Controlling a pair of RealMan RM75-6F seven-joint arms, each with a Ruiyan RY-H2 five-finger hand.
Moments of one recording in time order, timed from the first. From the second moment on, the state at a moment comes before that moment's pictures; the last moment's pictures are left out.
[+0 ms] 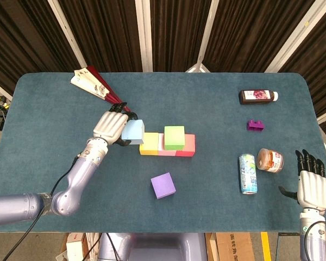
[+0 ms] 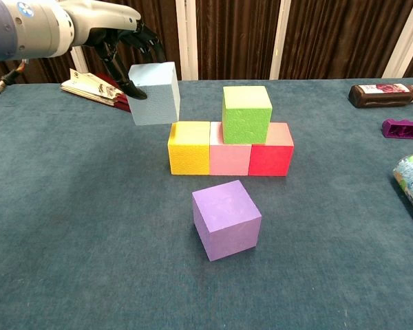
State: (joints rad) left arm -1.07 -1.36 -0.29 -1.73 0.53 1.00 0.61; right arm 0.13 -1.25 0.18 -1.72 -1.12 1.44 -0.31
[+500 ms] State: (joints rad) left arm -1.14 -1.42 -0.31 -1.75 0.39 1.07 0.68; right arm 0.12 -1.23 0.18 -1.73 -1.13 1.44 -0.29
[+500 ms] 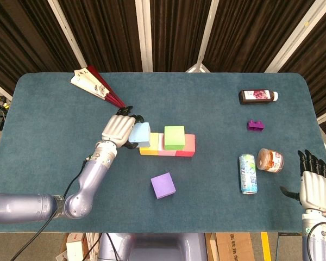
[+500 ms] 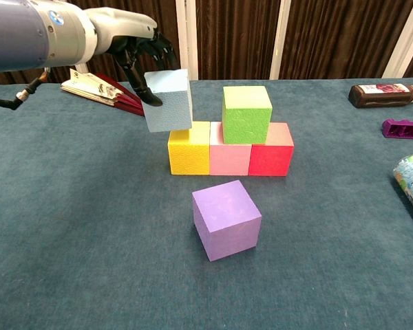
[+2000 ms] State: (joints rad) left arm -1.24 -1.53 -0.31 -1.64 0.34 1.06 0.72; right arm 0.12 -1.22 0.19 -1.73 -1.10 1.44 -0.28
